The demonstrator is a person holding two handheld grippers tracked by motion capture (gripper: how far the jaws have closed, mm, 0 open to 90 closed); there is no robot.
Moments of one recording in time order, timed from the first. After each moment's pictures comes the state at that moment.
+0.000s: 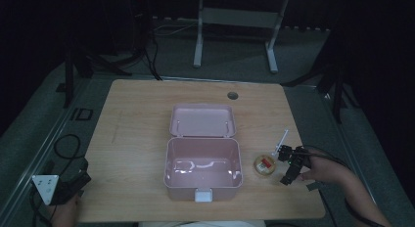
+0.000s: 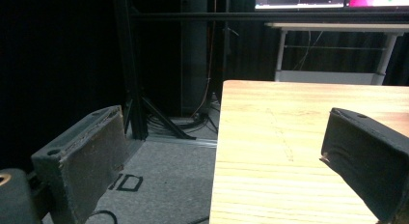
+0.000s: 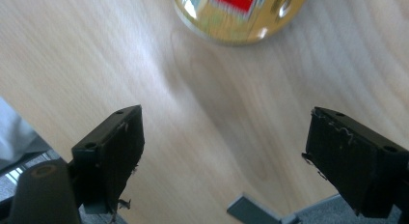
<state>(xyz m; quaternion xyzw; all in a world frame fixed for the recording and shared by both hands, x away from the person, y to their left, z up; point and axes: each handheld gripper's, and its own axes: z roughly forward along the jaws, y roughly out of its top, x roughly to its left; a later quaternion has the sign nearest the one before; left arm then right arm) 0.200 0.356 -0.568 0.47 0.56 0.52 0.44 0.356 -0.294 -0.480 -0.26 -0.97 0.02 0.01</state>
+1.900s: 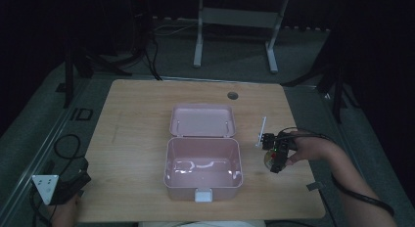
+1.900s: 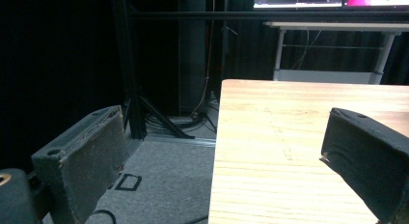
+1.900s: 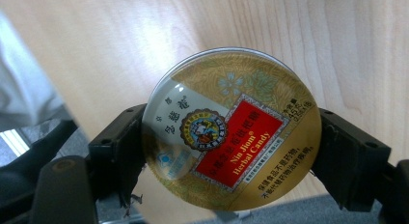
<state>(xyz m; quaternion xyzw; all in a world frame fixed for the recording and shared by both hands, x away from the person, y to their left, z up) 0.200 0.356 -0.568 0.47 0.56 0.52 0.44 0.375 -0.237 -0.436 -0.15 -0.99 0.06 0.02</state>
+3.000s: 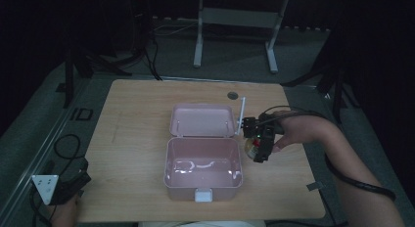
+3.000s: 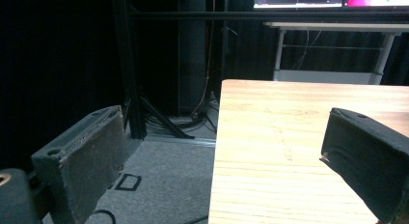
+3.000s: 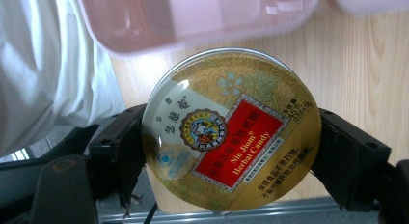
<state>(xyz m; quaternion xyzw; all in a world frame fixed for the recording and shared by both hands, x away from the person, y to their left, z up) 0.200 0.356 -0.568 0.47 0.56 0.52 0.44 0.349 -0.155 -0.336 -0.06 -1.00 0.03 0.00</state>
